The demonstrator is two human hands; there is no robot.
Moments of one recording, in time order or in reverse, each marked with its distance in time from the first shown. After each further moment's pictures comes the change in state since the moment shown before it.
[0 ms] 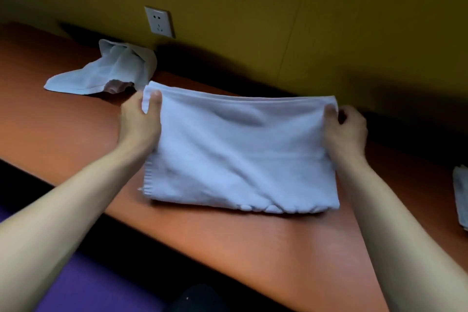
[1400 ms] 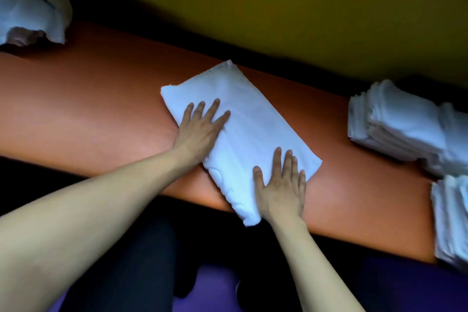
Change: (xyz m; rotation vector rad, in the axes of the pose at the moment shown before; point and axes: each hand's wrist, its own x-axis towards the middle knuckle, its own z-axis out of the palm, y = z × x) left_hand -0.183 0.034 0.147 0.913 -0.679 0.760; right_hand -0.211 0.127 -0.091 -0.817 -0.351 0.137
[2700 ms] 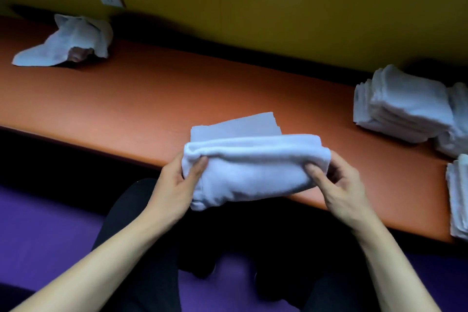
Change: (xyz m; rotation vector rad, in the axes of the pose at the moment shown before) left_hand -0.200 0.051 -0.078 -1.348 0.273 -0.423; right_hand -0.063 0.094 -0.092 1.055 -0.011 -0.436
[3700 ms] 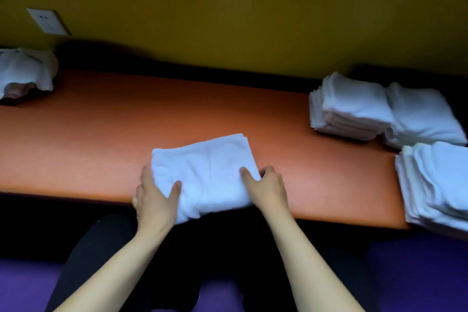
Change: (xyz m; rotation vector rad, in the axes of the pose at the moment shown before) left_hand 0.052 -0.043 0.042 0.481 0.158 -0.301; right_hand 0.053 0.033 0.067 -0.444 0.190 0.674
